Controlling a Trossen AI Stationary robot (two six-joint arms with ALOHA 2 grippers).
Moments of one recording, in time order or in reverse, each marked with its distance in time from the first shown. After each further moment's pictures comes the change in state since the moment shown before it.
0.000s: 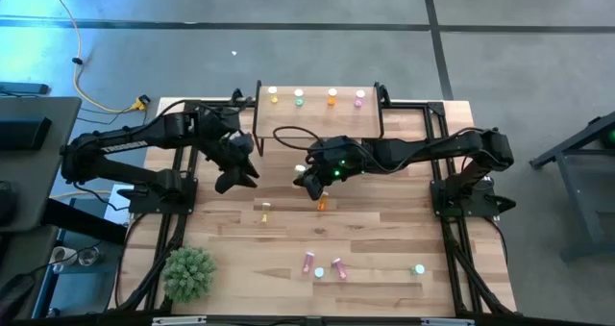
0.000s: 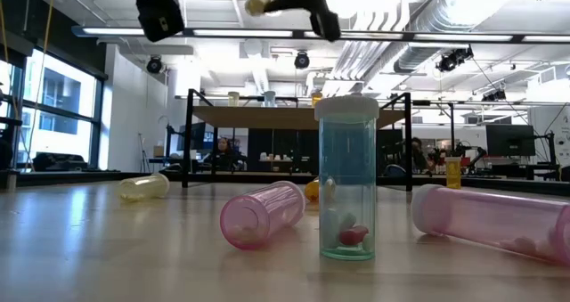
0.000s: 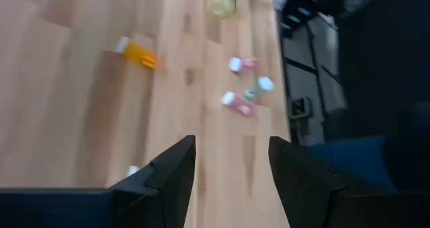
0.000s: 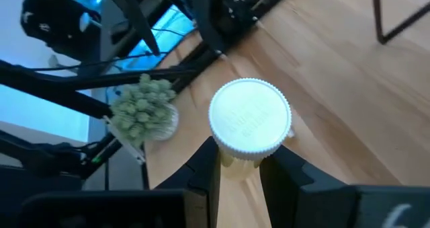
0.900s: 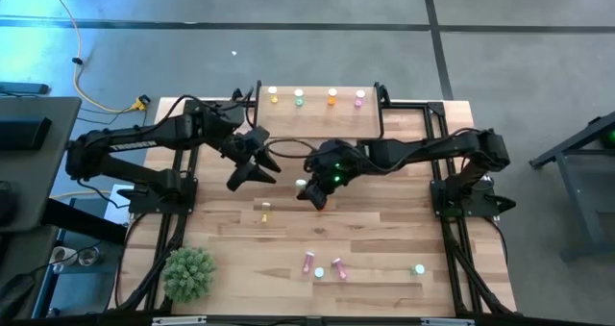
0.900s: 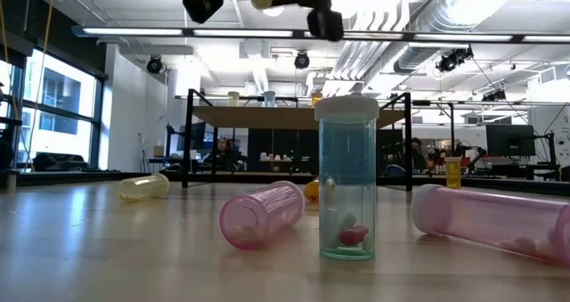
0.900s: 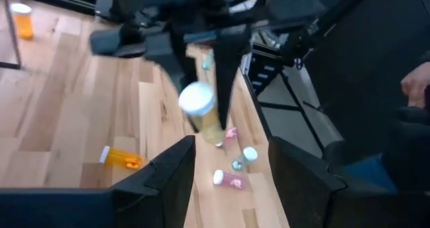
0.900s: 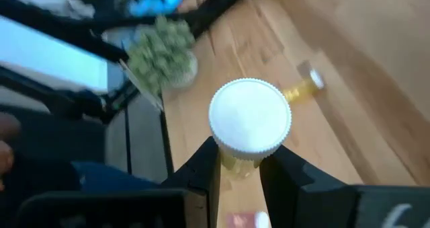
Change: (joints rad) left arm -0.035 0.062 0.000 0.385 0.039 0.014; right arm 0.008 0.043 0.051 -0.122 -0.195 -0.019
